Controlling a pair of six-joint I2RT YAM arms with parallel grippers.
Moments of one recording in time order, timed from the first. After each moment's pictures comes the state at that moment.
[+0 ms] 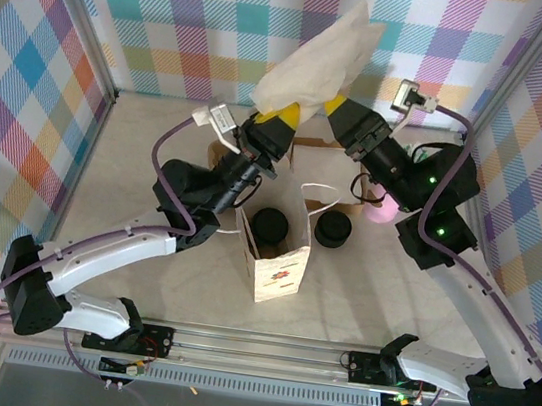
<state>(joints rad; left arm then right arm) -0.92 1.29 1.14 0.90 -0.05 -0.54 0.67 1.11 1.36 0.17 -0.28 0.93</state>
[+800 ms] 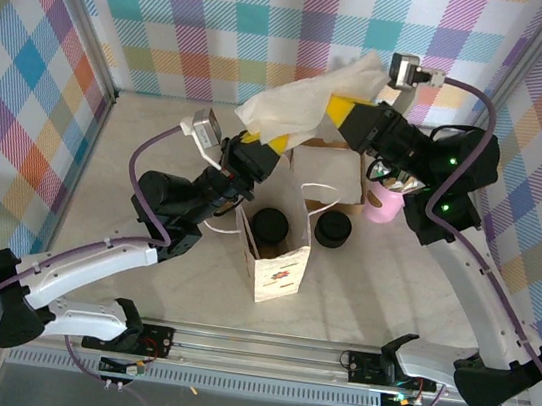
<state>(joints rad) -0.92 1.17 1.03 0.89 0.10 -0.63 0.53 1.22 1.51 0.35 -0.76 1.04</state>
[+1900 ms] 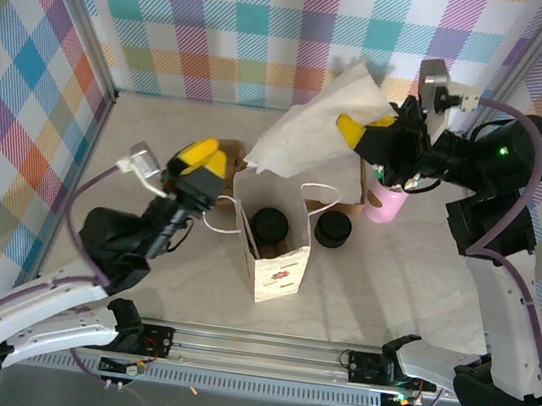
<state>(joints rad) -0.92 0.72 0.74 0.62 -0.23 -0.53 0.47 1.19 1.77 -0.20 -1.00 0.42</state>
